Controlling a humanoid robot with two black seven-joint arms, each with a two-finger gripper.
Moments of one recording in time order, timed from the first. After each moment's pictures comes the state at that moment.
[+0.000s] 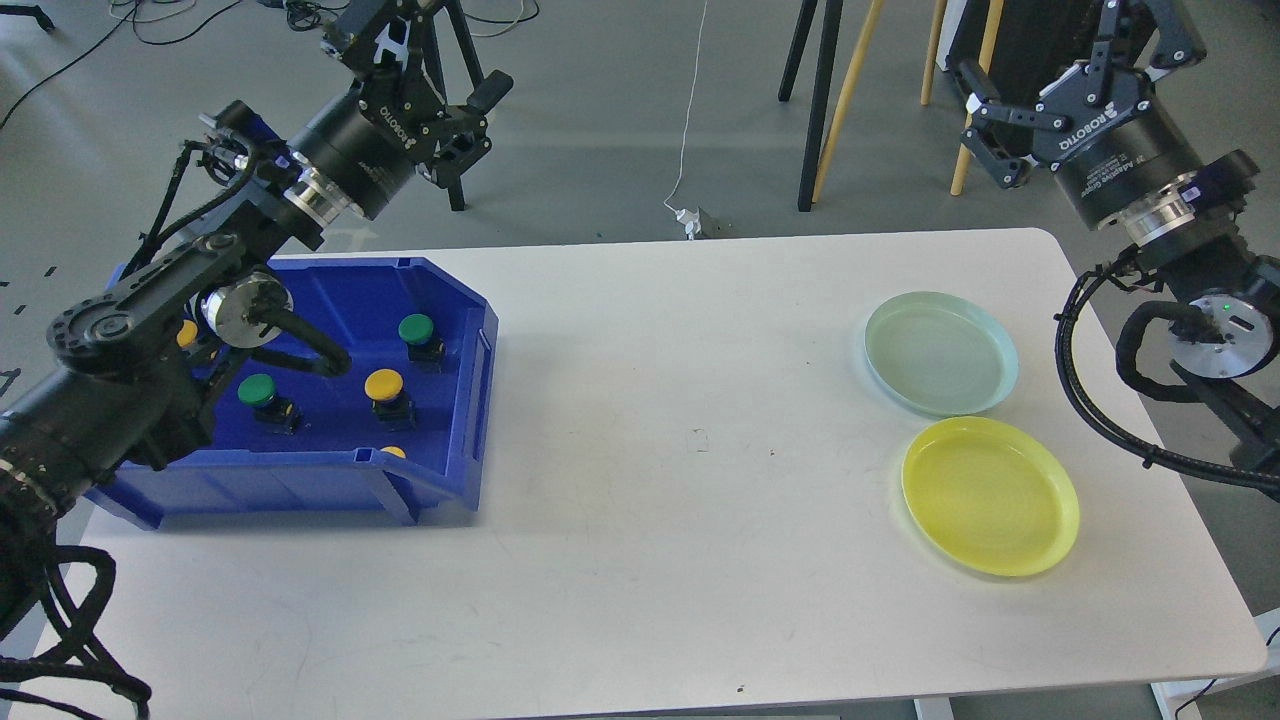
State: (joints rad) left arm -0.85 0.36 -0.75 -0.83 0.47 -0.49 -0.49; right arm 0.79 -0.59 0.64 0.97 -0.03 0.49 0.49
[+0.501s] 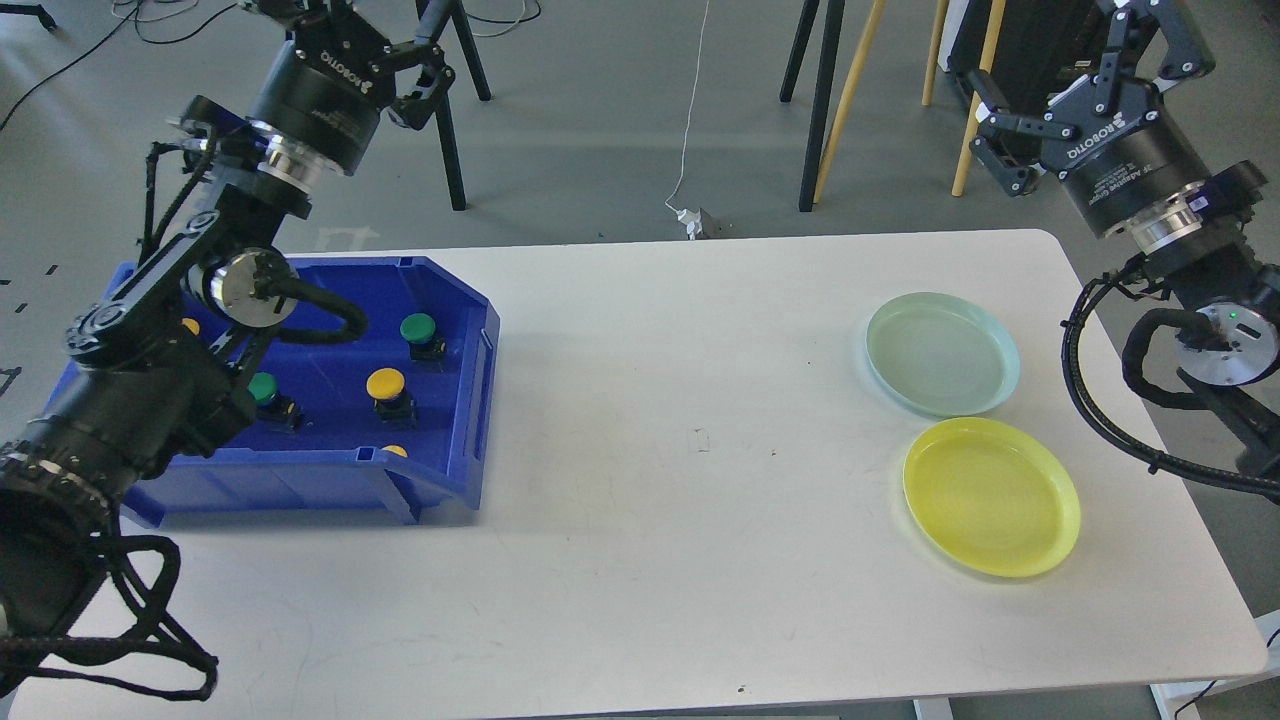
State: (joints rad) left arm -0.86 0.20 -0.98 -0.79 0.41 -0.49 -0.49; right arm 0.79 -0.61 0.65 0.97 -0.03 0.49 0.49
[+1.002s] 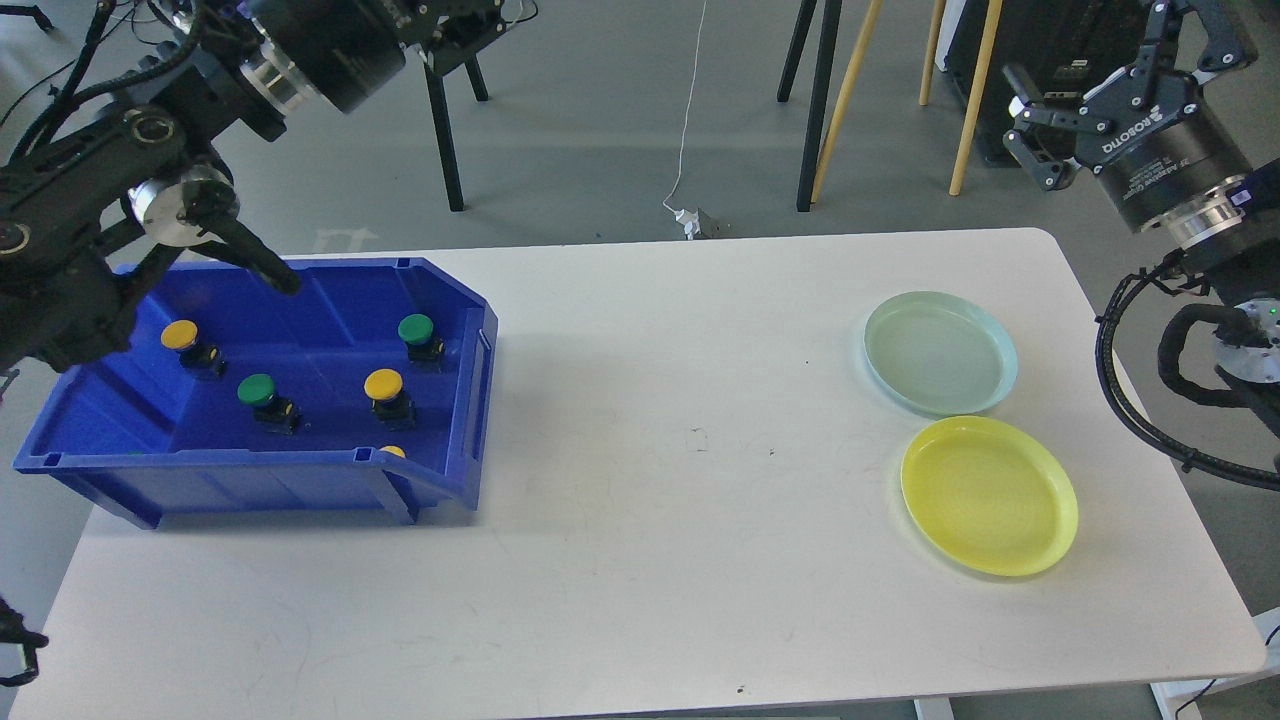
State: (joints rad) left arm -1.34 0.60 -0.08 -1.07 0.72 -0.47 -0.49; right arm 0.78 -0.67 0.64 0.97 -0.03 0.49 0.49
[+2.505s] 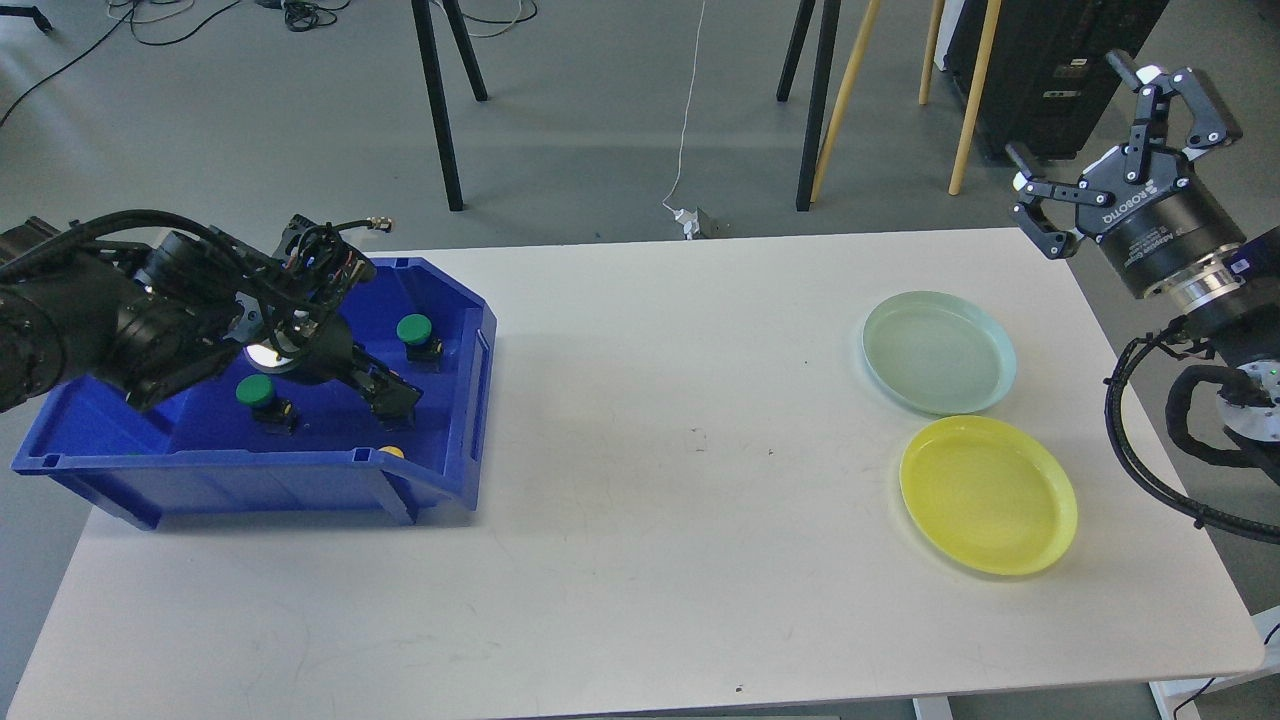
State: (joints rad) left arm -1.30 0.33 0.83 -0.58 1.20 -0.32 -0.49; right arm 0.67 -0.68 0.64 0.98 -0.03 0.49 0.49
